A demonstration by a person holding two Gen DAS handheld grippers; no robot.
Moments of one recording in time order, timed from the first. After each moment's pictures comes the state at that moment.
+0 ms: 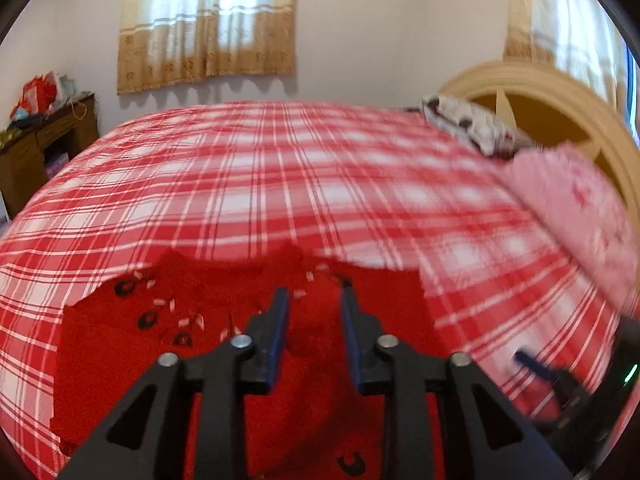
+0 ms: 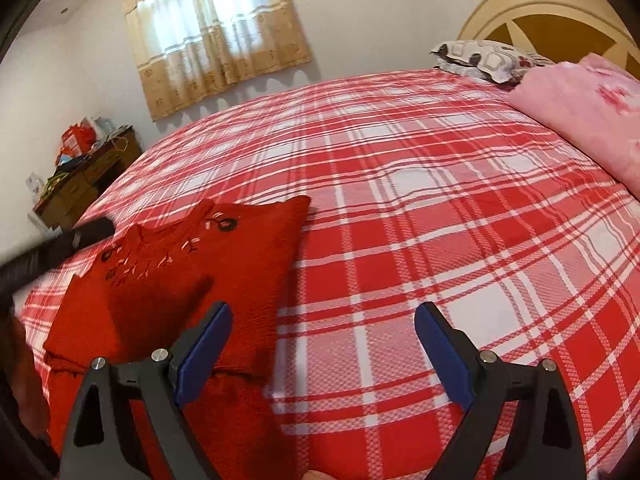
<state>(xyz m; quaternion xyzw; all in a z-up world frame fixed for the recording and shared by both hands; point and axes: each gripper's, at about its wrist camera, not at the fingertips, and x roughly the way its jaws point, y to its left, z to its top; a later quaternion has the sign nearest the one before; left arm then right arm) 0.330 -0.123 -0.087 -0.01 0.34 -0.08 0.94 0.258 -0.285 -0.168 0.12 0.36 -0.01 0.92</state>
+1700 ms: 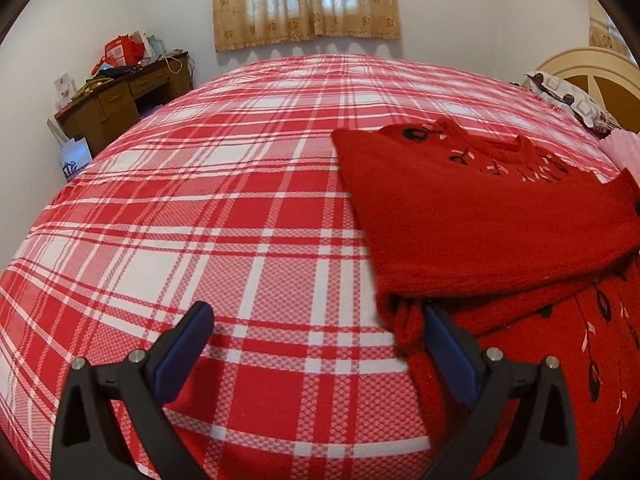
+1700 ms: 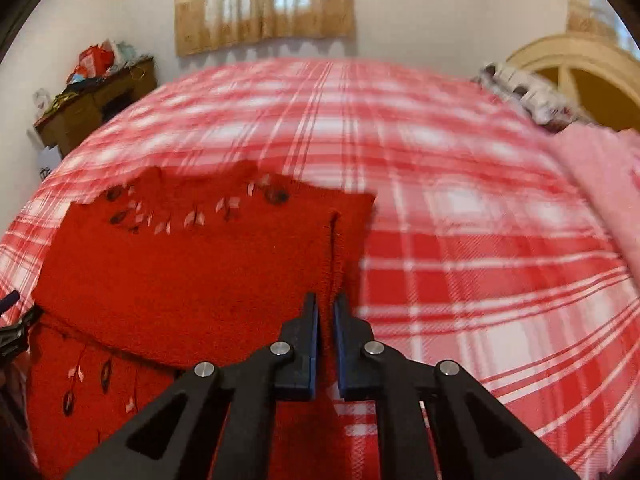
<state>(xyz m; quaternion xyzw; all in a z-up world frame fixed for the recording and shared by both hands) 0.246 0.099 -0.175 -0.01 0.39 0.08 0.92 0.282 -0.212 -0.167 -0.03 0.45 0.03 0.89</state>
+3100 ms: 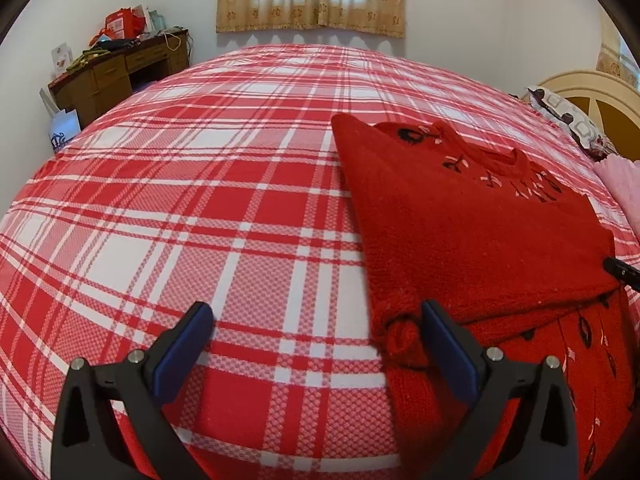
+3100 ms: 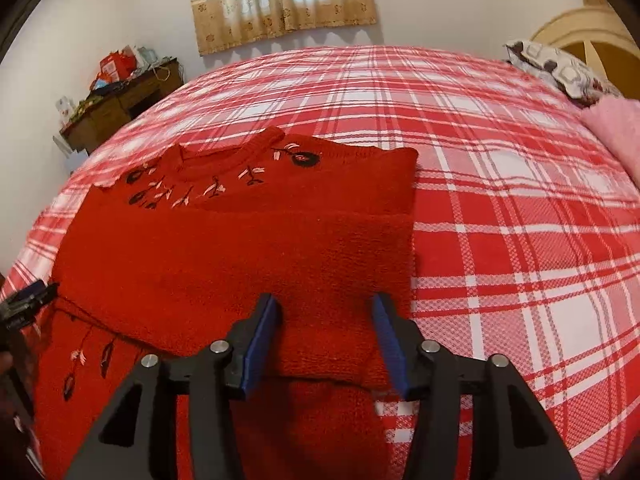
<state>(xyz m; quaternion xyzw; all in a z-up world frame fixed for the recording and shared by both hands) 0.255 0.099 -0.175 -0.06 0.41 0.06 0.91 0.277 -0.207 -0.189 0.01 0.43 0.08 0.90</state>
